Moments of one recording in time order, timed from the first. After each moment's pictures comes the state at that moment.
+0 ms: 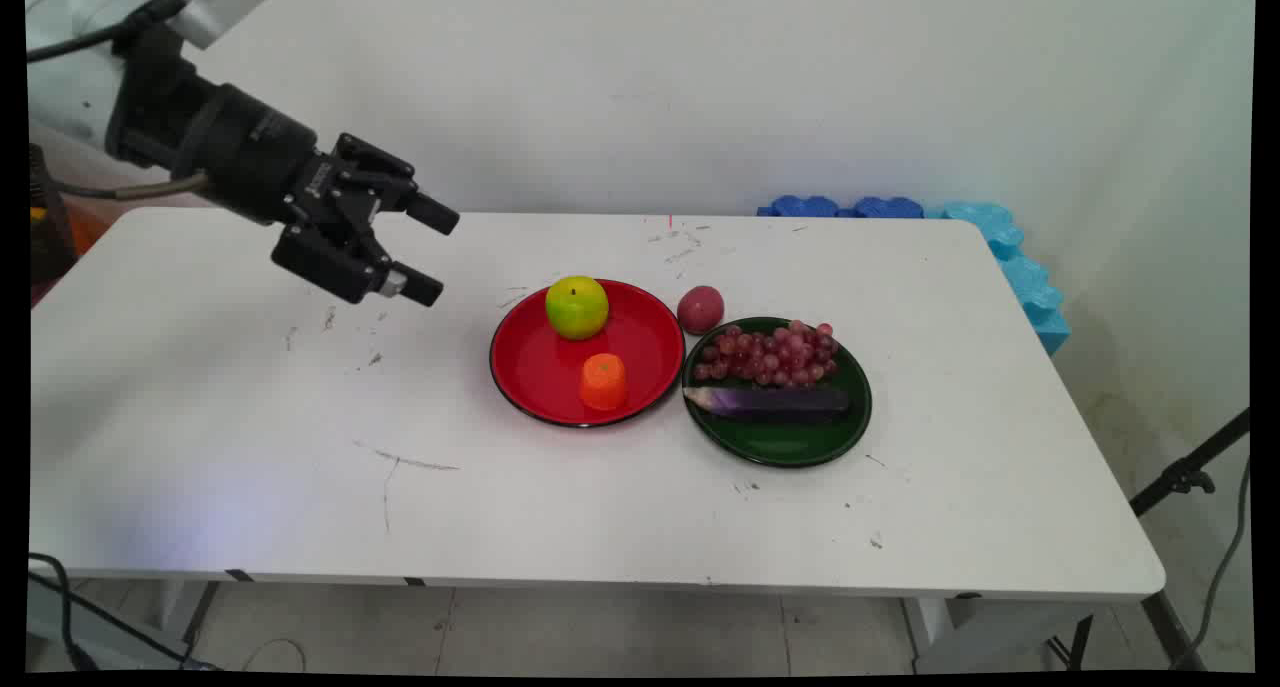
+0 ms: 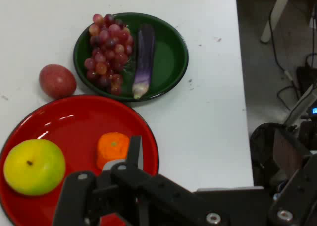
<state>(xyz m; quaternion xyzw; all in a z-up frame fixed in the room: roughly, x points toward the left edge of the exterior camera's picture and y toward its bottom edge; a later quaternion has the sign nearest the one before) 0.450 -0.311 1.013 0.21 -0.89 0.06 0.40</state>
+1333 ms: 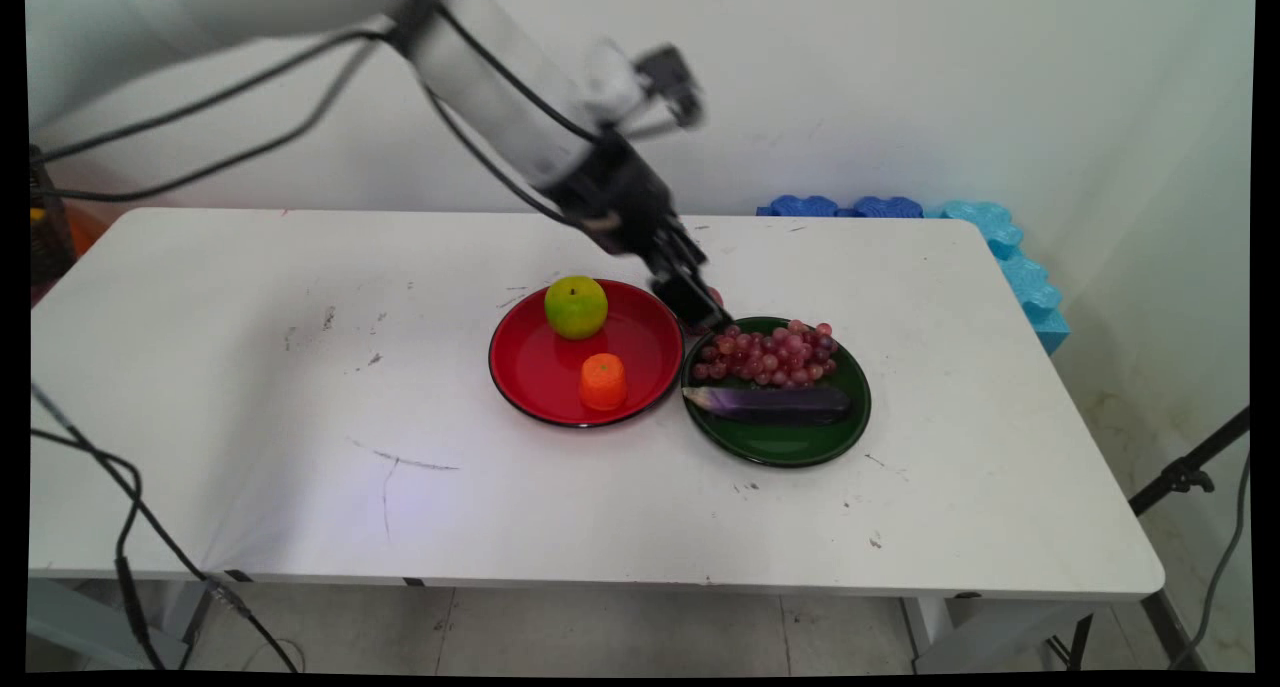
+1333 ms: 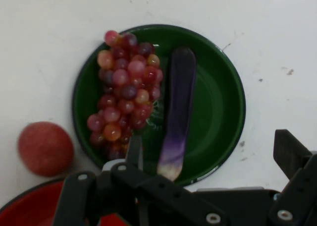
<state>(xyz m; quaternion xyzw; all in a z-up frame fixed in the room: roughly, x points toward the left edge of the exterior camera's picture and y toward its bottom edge) 0.213 -0.440 0.955 0.25 -0.92 0.05 0.29</state>
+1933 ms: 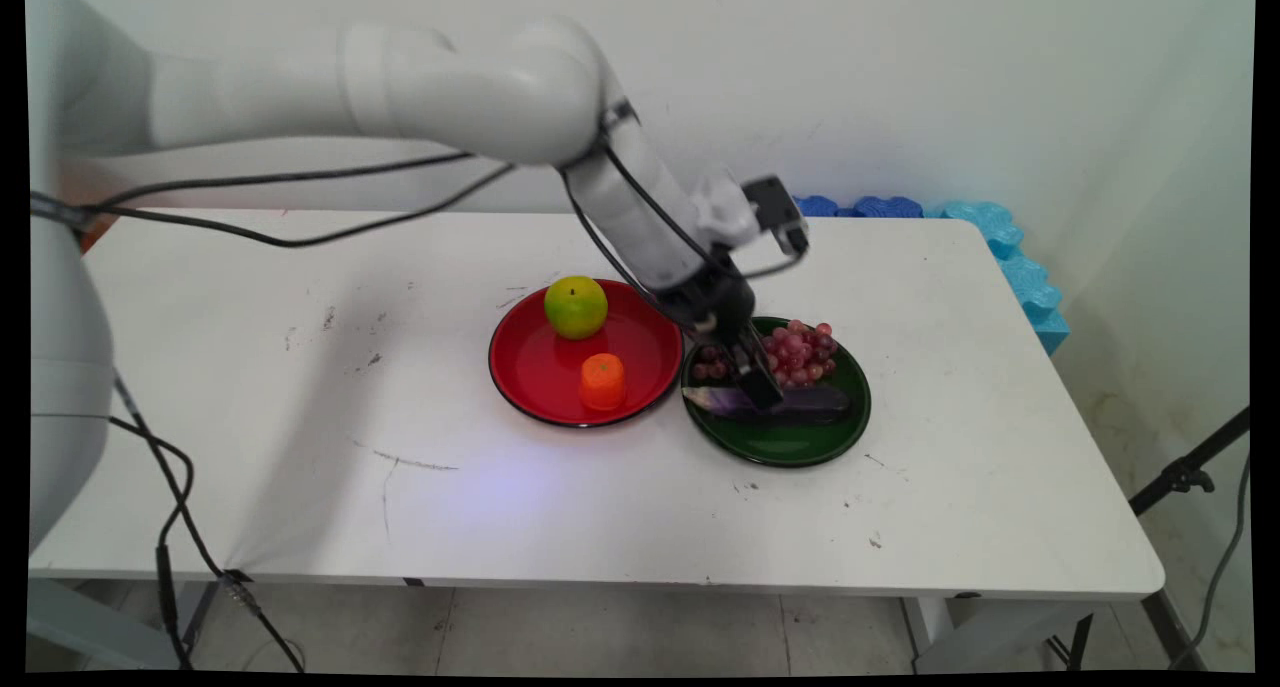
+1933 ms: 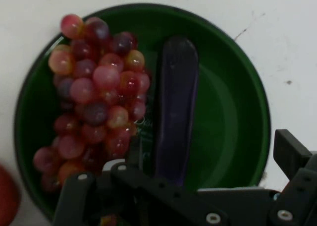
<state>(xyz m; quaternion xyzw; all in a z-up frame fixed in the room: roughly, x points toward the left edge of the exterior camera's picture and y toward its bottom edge) 0.132 -0.463 0.864 0.24 -0.94 0.04 0.25</state>
